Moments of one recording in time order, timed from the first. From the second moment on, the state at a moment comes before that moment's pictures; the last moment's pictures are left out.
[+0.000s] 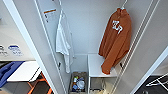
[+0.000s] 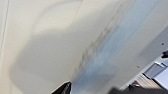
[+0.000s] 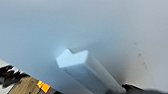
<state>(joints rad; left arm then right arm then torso) 1.11 1.98 -1.19 0.39 -0.26 -0.09 -0.76 1.91 -1.06 -0.50 0.03 0.45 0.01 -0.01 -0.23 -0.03</state>
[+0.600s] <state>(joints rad) 1.38 2.11 -1.68 0.39 -0.44 -0.21 -0.89 1.99 -1.56 -0.41 -0.10 0.54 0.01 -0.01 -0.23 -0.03</state>
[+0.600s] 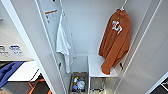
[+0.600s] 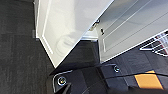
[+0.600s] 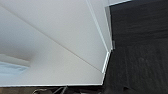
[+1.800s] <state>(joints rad) 1.50 2.79 -2.54 0.39 -0.37 -0.39 -1.41 2.60 -2.23 -0.36 0.00 0.57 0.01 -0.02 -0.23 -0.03</state>
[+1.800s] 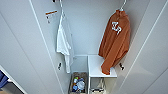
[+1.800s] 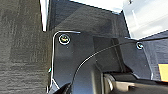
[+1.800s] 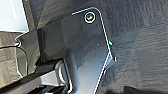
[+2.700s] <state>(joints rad) 1.58 3.02 -2.75 0.48 -0.23 -0.36 -1.55 2.95 -2.60 -0.50 0.16 0.55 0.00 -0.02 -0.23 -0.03</state>
